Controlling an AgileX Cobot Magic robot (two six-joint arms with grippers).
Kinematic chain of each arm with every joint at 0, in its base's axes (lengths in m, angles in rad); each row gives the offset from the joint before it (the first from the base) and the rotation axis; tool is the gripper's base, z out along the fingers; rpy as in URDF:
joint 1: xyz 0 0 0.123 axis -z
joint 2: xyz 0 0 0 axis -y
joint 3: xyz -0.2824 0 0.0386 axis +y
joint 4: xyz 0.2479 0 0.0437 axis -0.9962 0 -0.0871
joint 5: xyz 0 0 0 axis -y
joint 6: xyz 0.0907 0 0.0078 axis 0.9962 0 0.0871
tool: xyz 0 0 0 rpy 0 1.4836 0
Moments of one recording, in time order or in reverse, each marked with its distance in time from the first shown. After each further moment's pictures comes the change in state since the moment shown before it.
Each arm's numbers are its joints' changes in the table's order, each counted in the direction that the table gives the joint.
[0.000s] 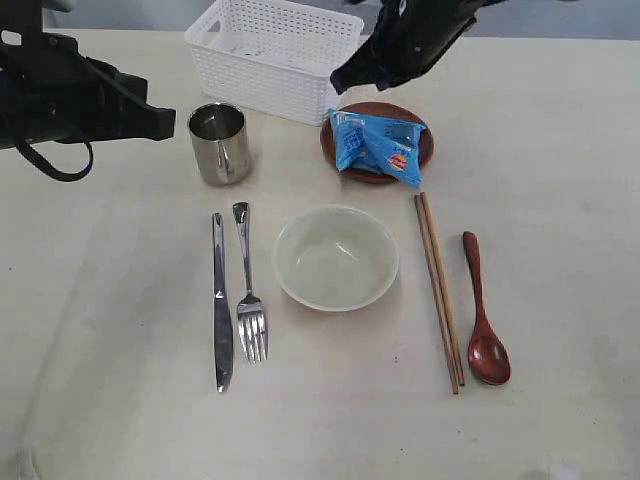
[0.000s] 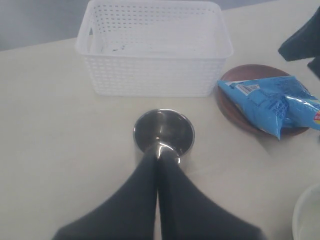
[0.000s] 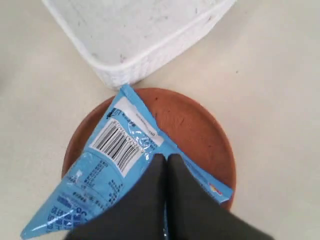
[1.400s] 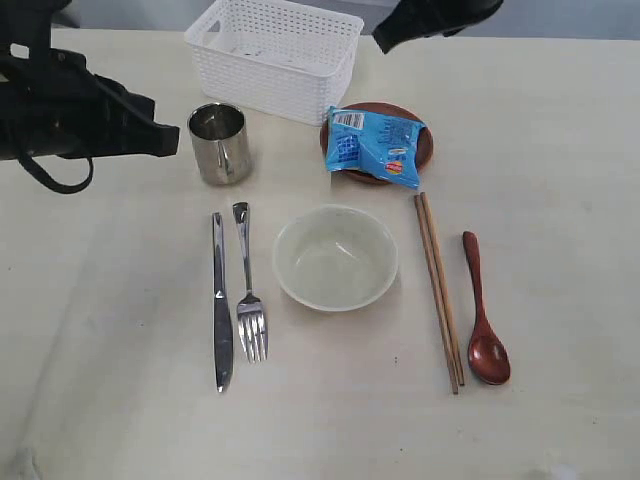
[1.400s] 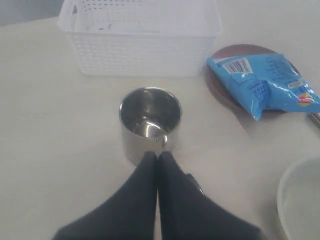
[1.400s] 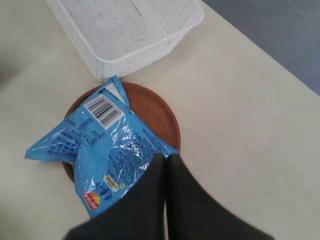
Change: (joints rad) left arm 0.000 0.000 0.000 0.000 -0.086 -0.009; right arm -0.010 0.312 0.156 0.115 -0.053 -0.020
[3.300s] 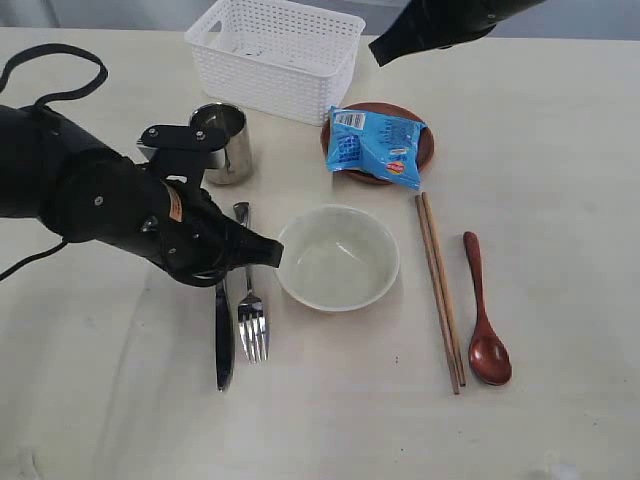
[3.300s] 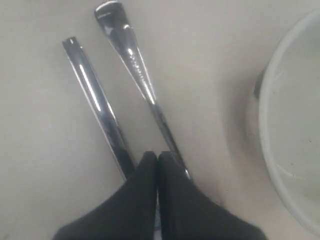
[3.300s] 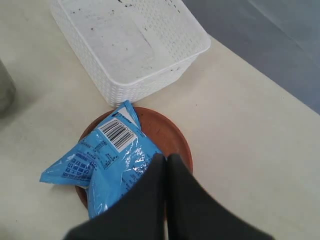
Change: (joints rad) left arm 0.253 -0.399 -0.110 -0.554 -0.209 -0.924; right arm 0.000 0.068 0.158 -0.022 0.226 0.012
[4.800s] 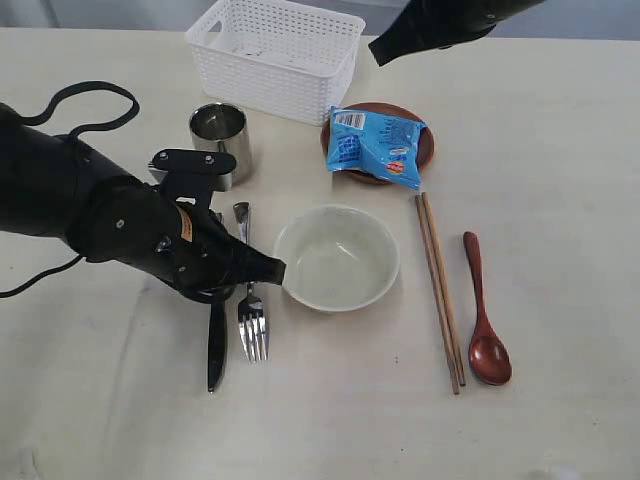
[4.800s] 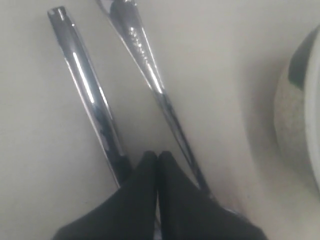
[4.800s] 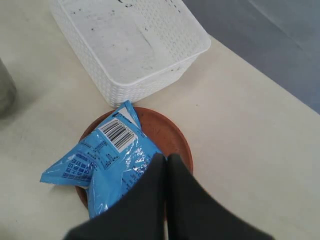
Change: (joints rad) left arm 0.008 -0.086 0.016 0.015 0.072 0.004; right arm 0.000 0.000 0.000 -0.001 0.000 0.000
